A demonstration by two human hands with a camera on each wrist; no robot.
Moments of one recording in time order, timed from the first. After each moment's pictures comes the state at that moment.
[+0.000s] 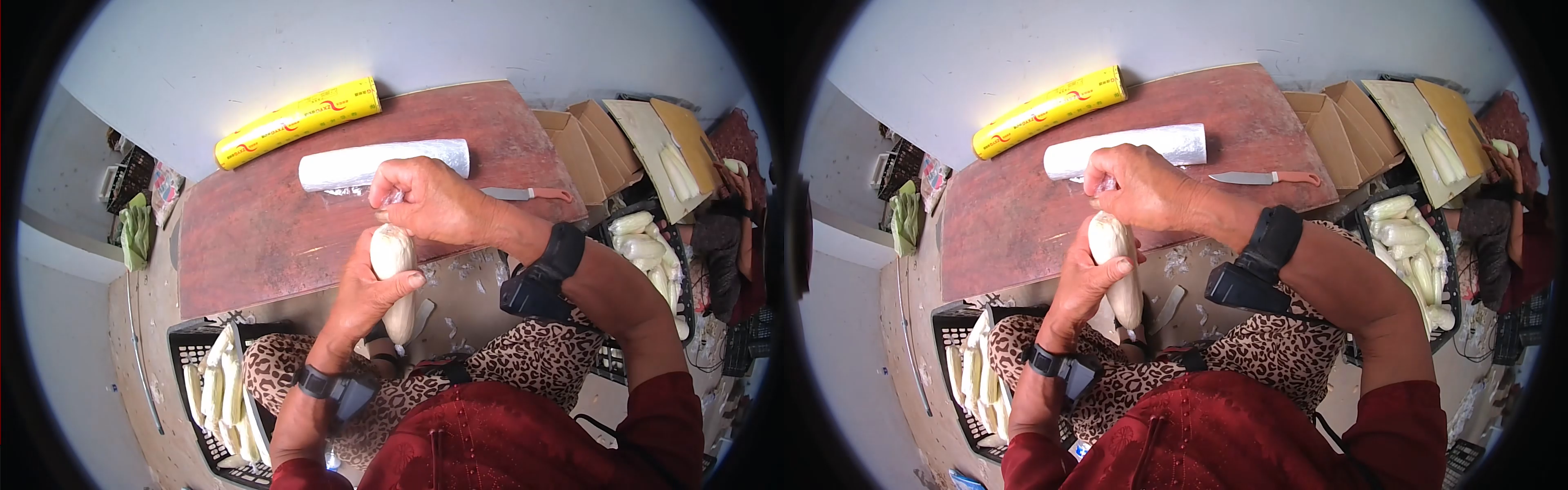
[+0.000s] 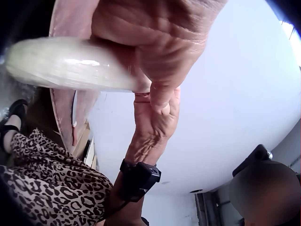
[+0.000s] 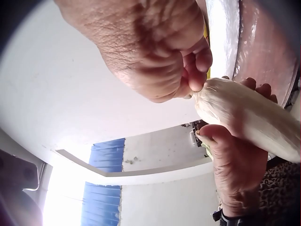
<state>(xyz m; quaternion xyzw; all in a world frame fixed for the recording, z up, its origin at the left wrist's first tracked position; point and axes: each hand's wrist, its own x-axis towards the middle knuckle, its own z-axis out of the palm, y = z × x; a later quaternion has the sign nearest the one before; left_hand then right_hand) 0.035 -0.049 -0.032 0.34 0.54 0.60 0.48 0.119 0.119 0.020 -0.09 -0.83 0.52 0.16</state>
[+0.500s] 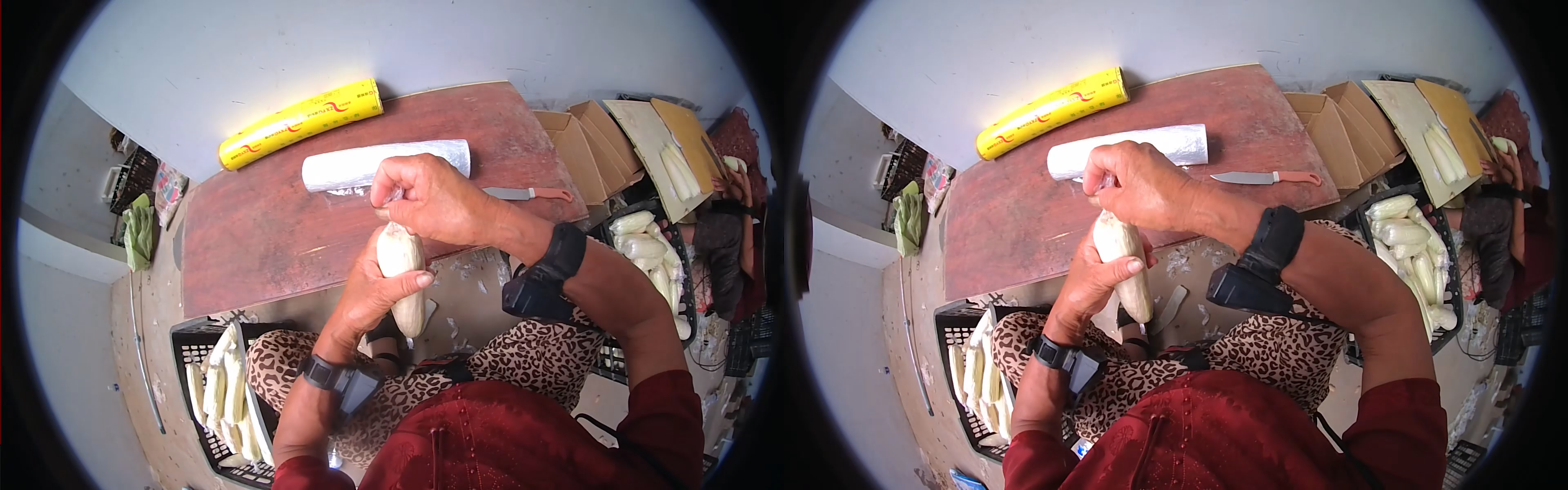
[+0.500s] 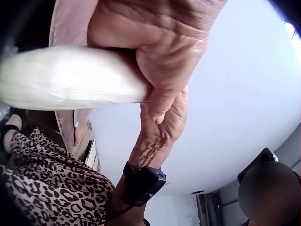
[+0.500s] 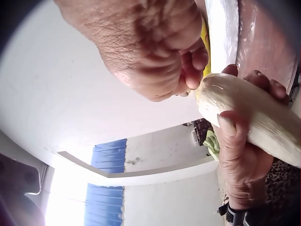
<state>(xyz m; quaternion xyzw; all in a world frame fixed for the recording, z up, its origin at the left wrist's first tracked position) 0.037 -0.043 -0.034 0.30 0.47 0.61 0.55 0.121 0.116 0.024 -0.08 -0.82 0.53 0.18</state>
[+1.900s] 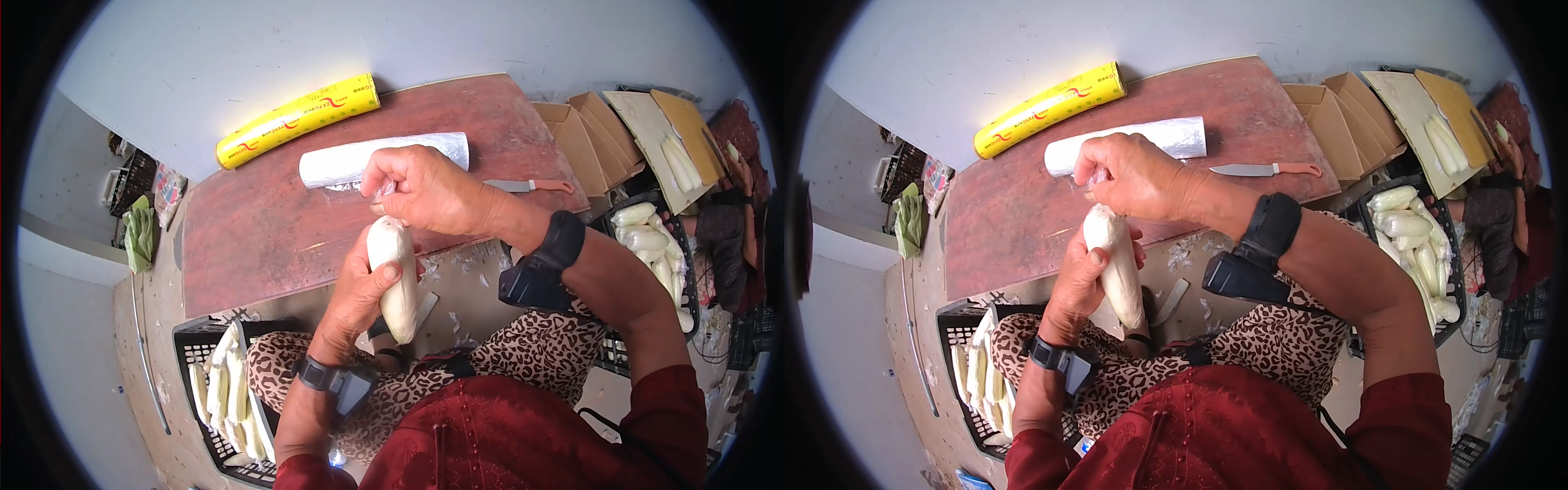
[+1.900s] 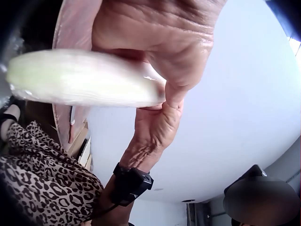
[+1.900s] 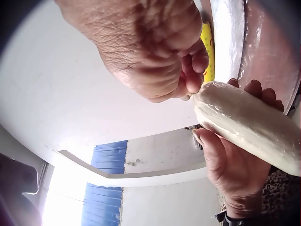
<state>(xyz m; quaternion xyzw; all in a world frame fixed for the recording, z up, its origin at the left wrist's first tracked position) 0.032 -0.052 -0.029 0.28 0.40 0.65 0.58 0.118 0.117 0.024 -0.06 -0.83 0.53 0.17</state>
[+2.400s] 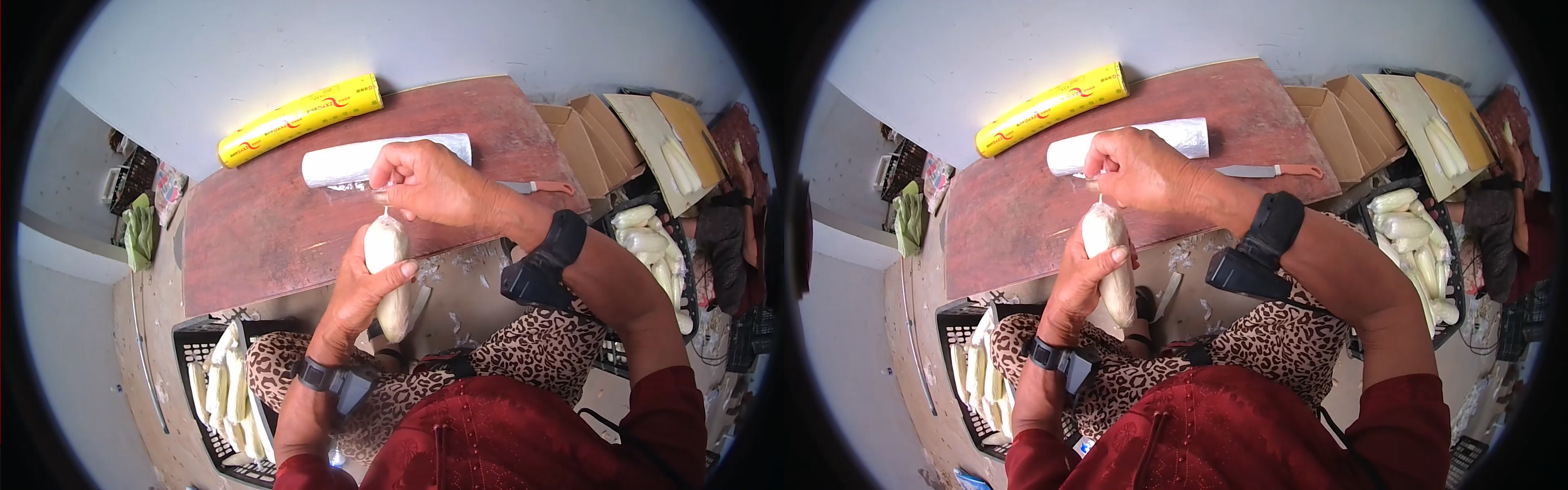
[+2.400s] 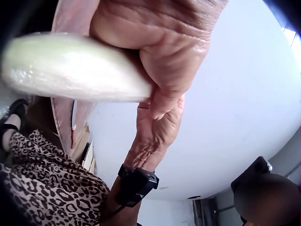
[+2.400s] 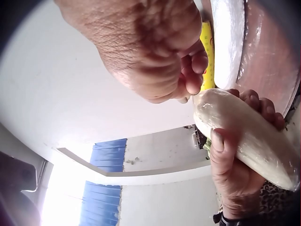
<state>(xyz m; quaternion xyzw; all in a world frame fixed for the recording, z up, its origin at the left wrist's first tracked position) 0.031 -0.055 -0.024 0.27 0.52 0.61 0.53 0.117 0.121 0.029 -0.10 -0.80 0.57 0.12</state>
